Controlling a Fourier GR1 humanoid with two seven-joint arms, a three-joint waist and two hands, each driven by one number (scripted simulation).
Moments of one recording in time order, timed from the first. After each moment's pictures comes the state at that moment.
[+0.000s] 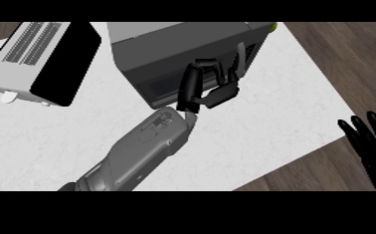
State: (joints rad) left arm -0.84 0.00 -0.68 -0.89 0.68 0.66 -0.40; right arm 0.23 -0.53 0.00 -1.78 -0.64 0.58 -0.49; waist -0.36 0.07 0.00
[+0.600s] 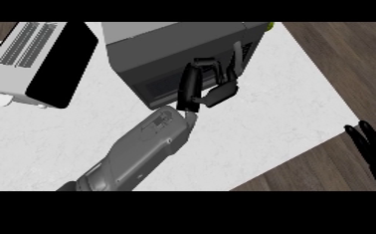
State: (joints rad) left arm -0.85 0.00 -0.69 -0.87 0.72 0.67 -0.46; right arm 0.26 -0.55 -0.01 -1.82 -0.72 0.61 -0.45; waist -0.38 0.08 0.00
